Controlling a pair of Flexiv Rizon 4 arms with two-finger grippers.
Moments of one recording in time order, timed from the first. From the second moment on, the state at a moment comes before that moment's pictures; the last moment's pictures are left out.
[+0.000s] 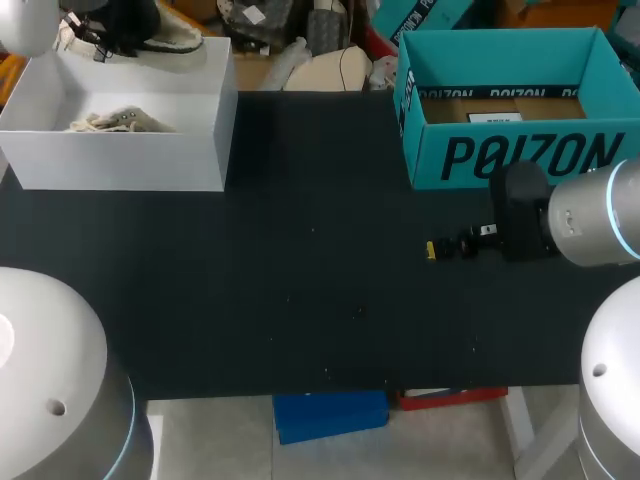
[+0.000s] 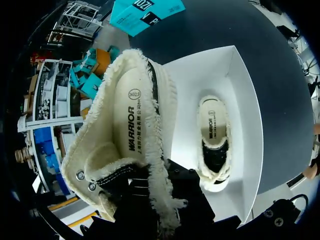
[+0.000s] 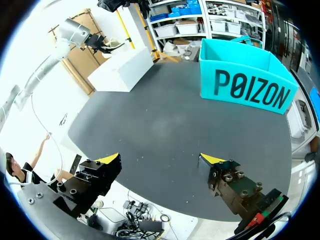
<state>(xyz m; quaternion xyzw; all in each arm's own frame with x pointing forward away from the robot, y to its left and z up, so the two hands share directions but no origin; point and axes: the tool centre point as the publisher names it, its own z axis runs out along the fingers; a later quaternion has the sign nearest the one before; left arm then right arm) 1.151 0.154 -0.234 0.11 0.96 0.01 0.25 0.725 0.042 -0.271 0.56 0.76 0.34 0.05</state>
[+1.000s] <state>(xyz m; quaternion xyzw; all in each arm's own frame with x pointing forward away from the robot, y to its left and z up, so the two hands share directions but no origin) 1.181 0.170 -0.297 0.09 0.97 0.01 0.22 0.725 0.042 -0.271 0.56 0.76 0.34 0.05</state>
